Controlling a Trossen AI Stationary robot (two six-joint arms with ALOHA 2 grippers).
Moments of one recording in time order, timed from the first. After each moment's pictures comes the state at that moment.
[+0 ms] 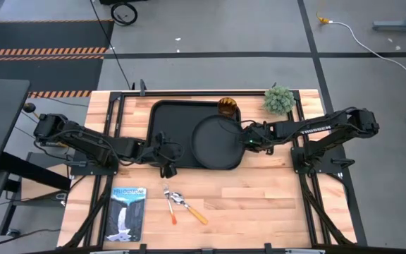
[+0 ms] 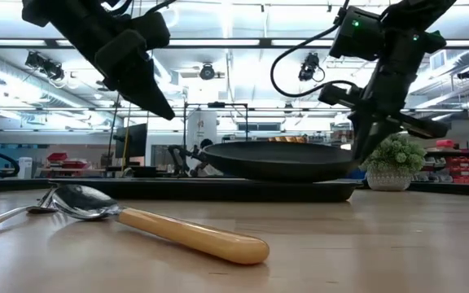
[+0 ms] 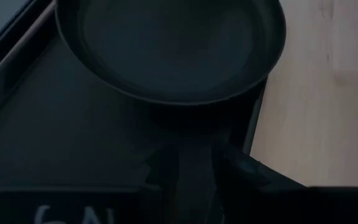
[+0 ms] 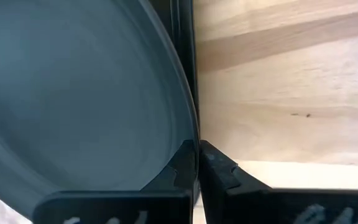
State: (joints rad) left arm -0.18 1.31 0.71 -0.18 -0.44 -0.27; right arm -0.09 1.31 0.70 -0.53 0.13 1.63
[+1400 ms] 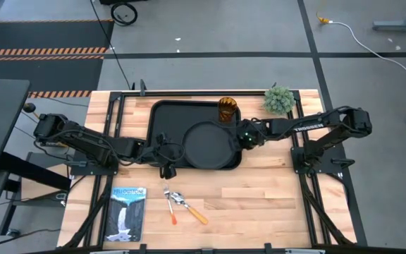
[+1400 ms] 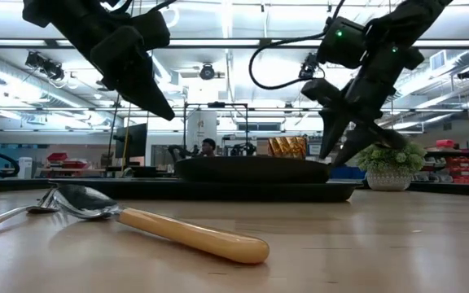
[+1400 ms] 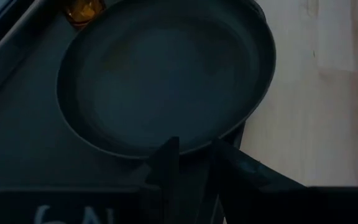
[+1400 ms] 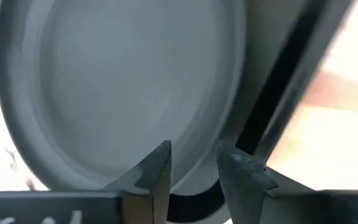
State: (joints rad) left arm -0.18 1.31 0.71 -0.18 -0.40 -0.27; right arm -0.17 1.39 0.70 -0.31 -0.05 1.12
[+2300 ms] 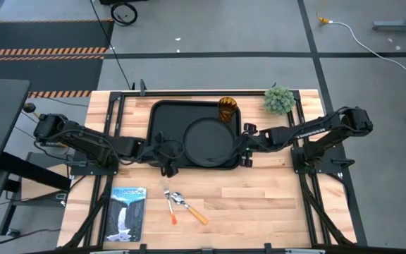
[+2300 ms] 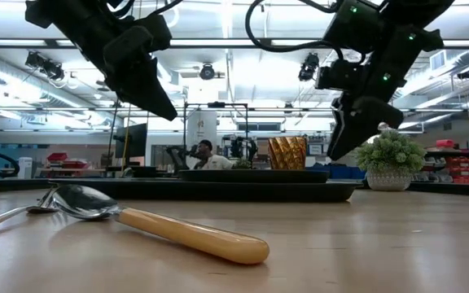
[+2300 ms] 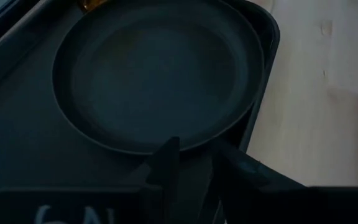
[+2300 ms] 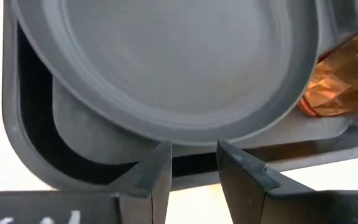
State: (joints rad) left arm -0.17 1.31 0.71 -0.17 -0.42 -0.36; right arm 0.01 1.39 0.72 -0.38 0.34 0.02
